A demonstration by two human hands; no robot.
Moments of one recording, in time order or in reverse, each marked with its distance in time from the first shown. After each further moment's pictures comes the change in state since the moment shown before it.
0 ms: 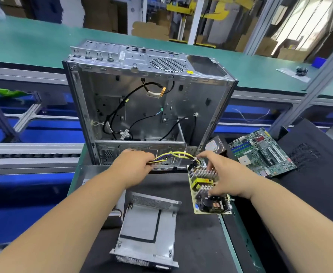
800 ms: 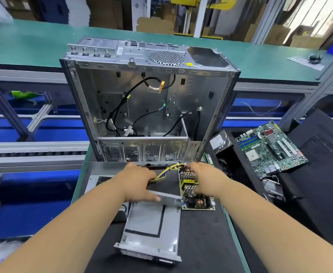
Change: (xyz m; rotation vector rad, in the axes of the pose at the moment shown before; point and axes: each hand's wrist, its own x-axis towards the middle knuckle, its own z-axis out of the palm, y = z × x) left_hand -0.024 0.000 0.030 0.152 -0.305 0.119; right_hand 0.048 -0.007 0.076 -0.133 -0.060 0.044
